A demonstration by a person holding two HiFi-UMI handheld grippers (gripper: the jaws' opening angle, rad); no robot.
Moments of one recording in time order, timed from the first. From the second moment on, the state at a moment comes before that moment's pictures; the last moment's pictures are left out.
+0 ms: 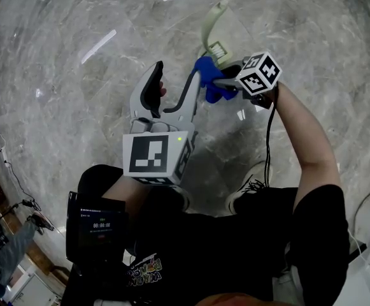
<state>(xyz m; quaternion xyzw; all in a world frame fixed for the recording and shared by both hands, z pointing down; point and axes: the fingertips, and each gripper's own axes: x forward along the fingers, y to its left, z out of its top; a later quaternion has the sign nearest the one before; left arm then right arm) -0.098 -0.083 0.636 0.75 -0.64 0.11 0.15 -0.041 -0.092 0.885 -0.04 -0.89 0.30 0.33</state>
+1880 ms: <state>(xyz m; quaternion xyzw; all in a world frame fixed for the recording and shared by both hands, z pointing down) -0.090 -0.087 0.628 0.76 -0.62 0.09 0.16 -0.057 -0.082 0.904 0.04 -0.88 0.39 0.28</state>
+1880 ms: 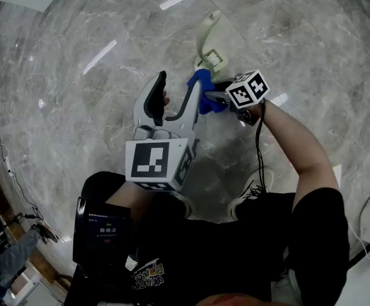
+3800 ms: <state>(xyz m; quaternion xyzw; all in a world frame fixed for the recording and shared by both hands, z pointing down) -0.128 -0.097 0.606 0.73 -0.66 0.07 0.12 0.041 -0.249 0.621 0.23 -0.95 0.19 -0.04</state>
